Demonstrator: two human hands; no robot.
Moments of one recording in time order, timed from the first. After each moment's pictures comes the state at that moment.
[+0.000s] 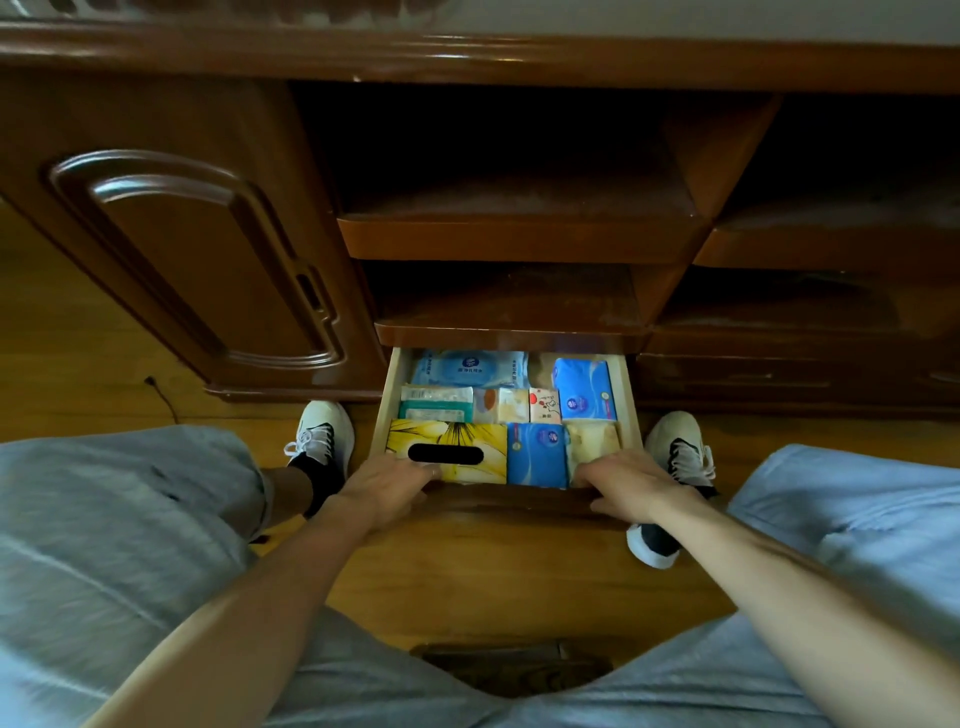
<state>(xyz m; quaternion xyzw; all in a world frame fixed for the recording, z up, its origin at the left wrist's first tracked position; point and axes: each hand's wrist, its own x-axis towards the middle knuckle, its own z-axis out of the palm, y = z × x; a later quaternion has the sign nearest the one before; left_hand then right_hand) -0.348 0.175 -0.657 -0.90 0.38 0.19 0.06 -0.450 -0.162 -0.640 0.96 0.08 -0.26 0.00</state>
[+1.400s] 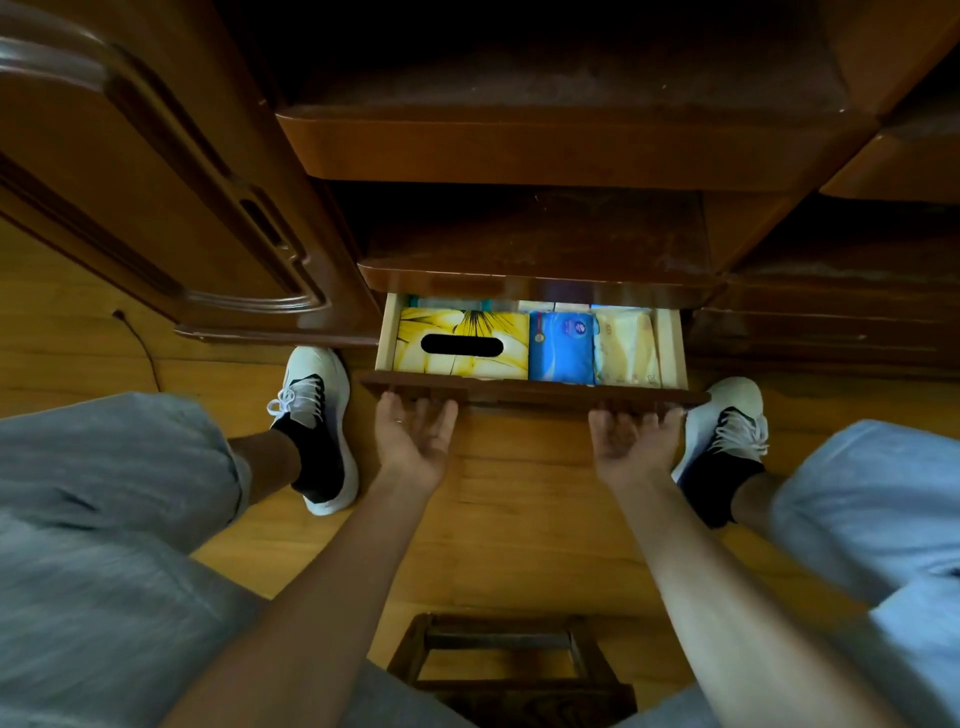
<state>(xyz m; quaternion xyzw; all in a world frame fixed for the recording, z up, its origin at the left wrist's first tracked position) -0.320 0.105 -0.716 -0.25 -0.44 0.14 -0.85 -0.389 -0.129 -0.716 0.15 -0.54 0.14 -0.81</state>
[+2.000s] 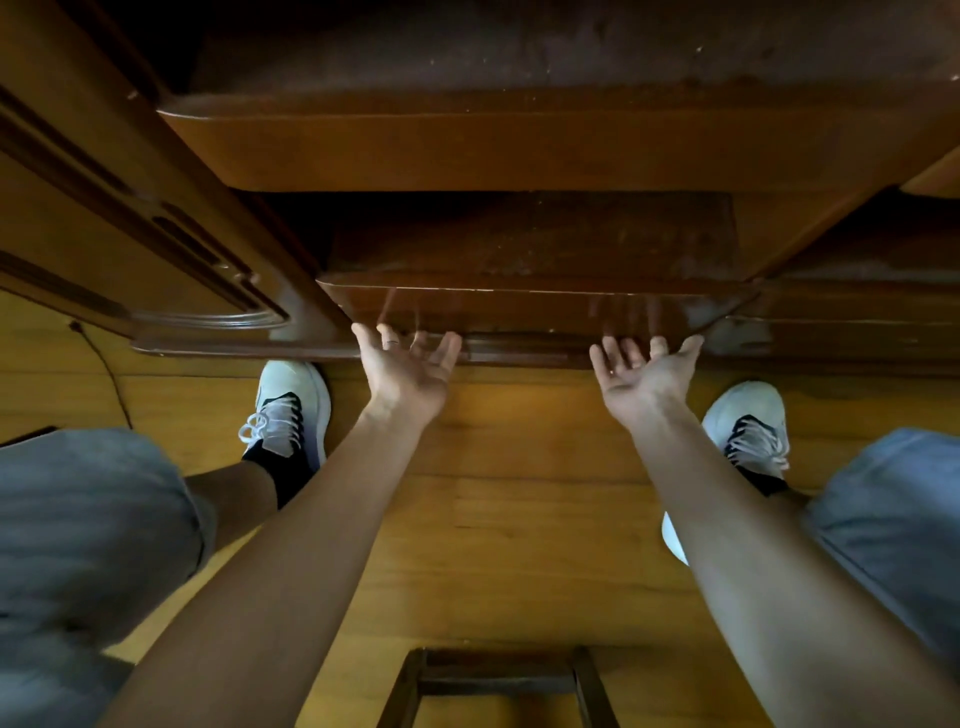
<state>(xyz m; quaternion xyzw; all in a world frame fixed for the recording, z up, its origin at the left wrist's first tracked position) -0.200 0.059 -0.725 -0.28 -0.38 0.18 -0.87 -0.281 -0.179 -0.730 0.15 -0.51 0.13 -0.84</state>
